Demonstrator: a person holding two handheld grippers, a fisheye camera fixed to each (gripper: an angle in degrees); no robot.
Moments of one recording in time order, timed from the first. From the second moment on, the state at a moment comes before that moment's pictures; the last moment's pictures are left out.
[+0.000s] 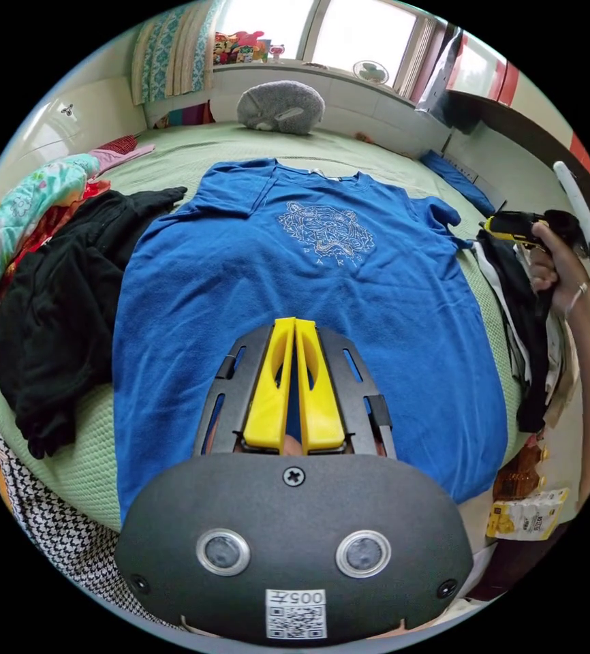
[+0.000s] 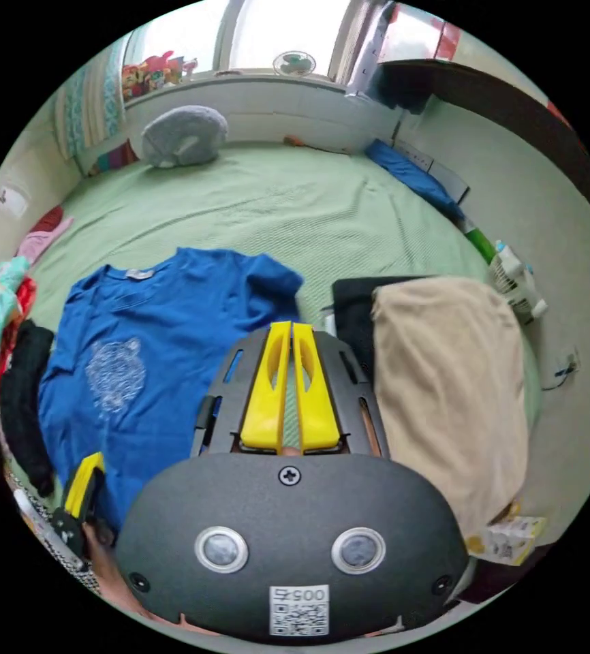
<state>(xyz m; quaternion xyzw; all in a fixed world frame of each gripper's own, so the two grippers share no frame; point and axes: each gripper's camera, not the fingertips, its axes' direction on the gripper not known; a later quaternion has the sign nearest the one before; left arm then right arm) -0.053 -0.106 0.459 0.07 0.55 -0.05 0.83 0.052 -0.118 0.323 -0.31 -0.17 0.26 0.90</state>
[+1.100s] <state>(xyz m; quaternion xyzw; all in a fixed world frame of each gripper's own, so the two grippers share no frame) -0.085 -0.272 0.478 0.10 0.49 0.03 0.86 -0.011 -0.096 0.295 -0.39 -0.24 0.28 0.84</state>
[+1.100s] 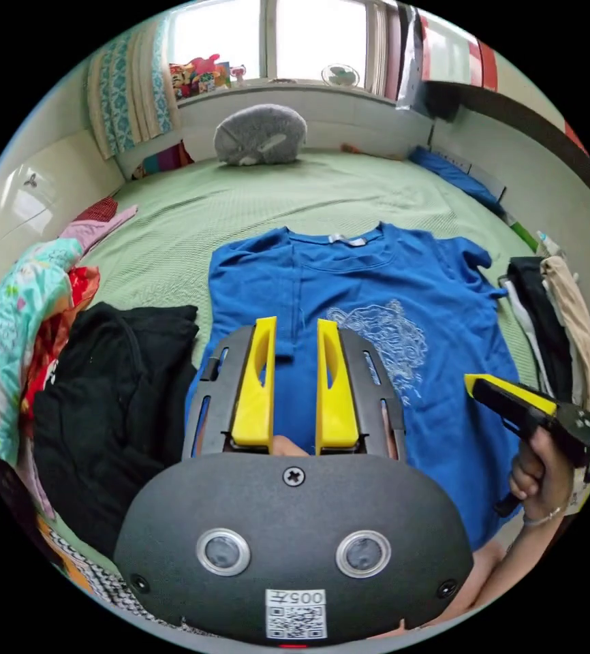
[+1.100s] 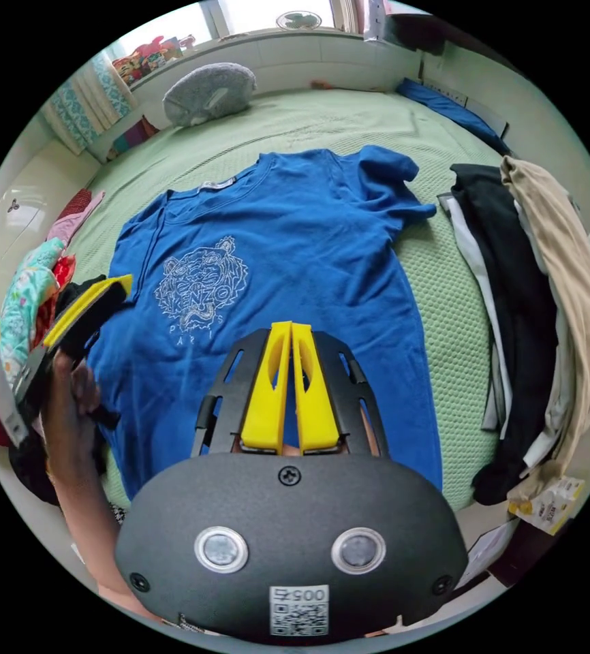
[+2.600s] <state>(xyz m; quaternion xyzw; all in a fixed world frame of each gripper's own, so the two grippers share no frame) -0.263 0.026 0.502 -0.03 0.57 0.01 0.82 0.084 0.096 0.024 -0.36 -0.25 0.18 0.88</state>
